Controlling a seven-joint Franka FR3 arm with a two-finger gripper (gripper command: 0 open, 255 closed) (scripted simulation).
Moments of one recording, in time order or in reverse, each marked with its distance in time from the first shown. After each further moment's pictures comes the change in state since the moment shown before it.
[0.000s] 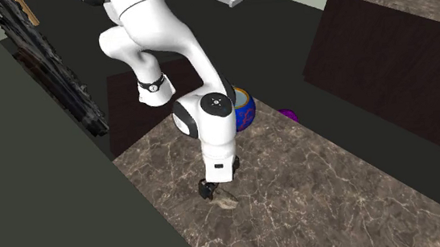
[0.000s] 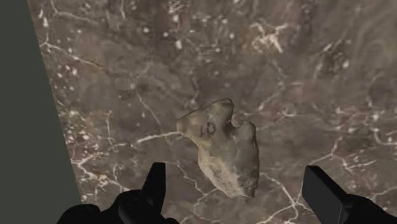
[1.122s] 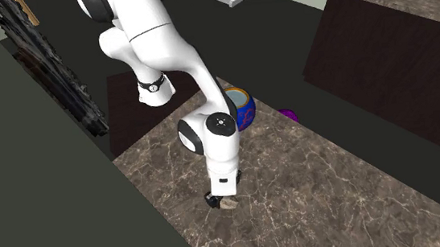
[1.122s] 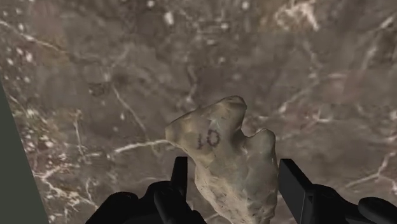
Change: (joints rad) arm 0.011 0.139 -0.020 0.063 -0.037 0.081 0.017
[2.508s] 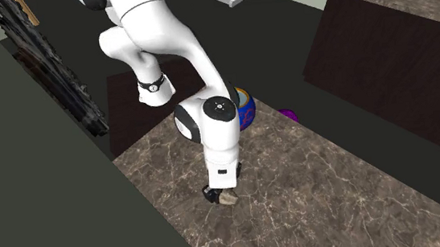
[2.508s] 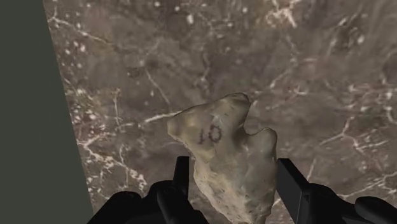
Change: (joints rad) arm -0.017 -0.102 0.025 0.010 0.043 -0.112 -0.043
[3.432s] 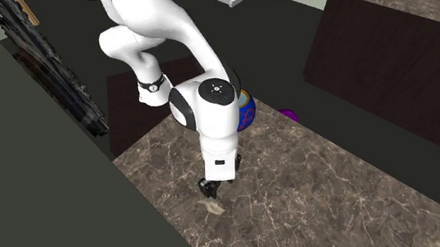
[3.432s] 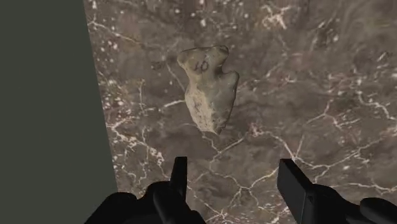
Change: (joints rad) arm -0.013 -0.083 0.014 0.032 0.040 -0.117 -0.042
